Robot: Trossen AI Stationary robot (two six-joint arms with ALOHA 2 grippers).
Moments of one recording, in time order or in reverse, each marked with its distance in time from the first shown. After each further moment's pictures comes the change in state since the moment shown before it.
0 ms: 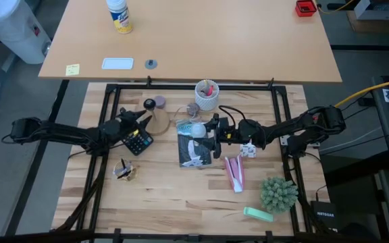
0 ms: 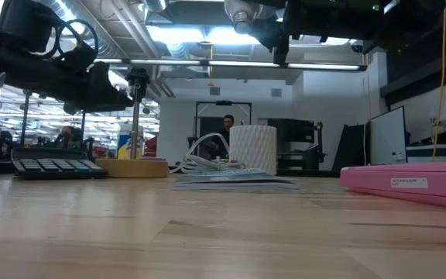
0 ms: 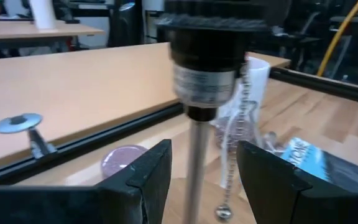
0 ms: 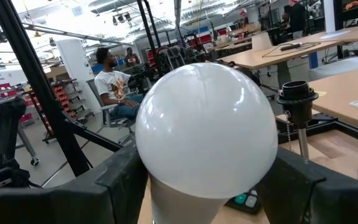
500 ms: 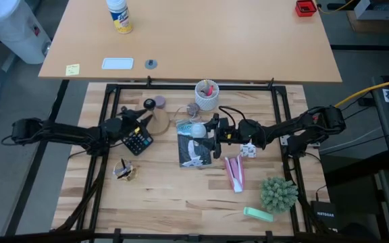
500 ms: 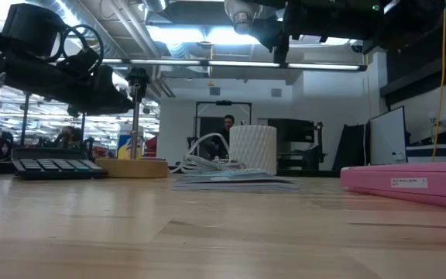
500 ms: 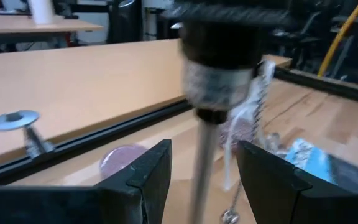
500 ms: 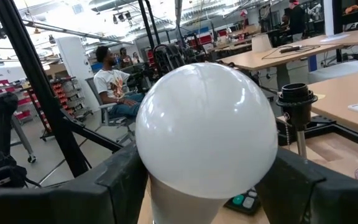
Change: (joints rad) left arm 0.061 0.063 0.002 0.070 0.090 -0.003; right arm 0.000 0.000 0.000 0.000 0.000 -0.021
